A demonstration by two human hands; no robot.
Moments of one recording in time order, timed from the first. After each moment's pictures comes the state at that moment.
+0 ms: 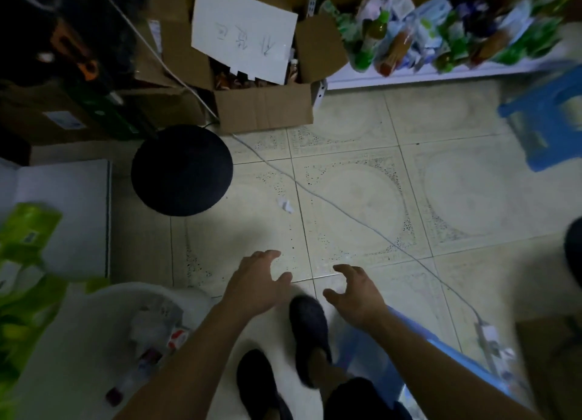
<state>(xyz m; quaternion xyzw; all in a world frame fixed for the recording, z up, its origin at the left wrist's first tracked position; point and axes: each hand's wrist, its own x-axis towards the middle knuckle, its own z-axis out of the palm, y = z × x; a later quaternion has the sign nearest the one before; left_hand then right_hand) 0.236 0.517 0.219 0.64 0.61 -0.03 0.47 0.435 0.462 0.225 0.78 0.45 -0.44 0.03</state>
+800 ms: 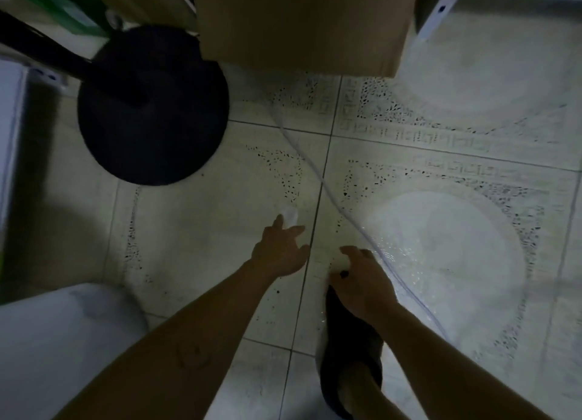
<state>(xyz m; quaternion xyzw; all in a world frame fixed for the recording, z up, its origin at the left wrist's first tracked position) 0.397 0.727 -0.156 0.48 0.70 -0.16 0.50 0.565 0.716 -0.105 0.67 0.51 -0.52 0.13</state>
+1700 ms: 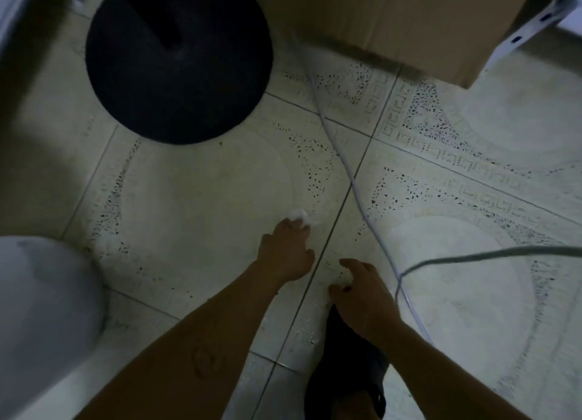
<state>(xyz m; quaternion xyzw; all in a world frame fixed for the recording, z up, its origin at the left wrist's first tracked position) 0.373 0.694 -0.219 0.55 0.70 -0.08 0.45 0.528 0.696 -0.146 0.64 0.56 -0.49 0.18</state>
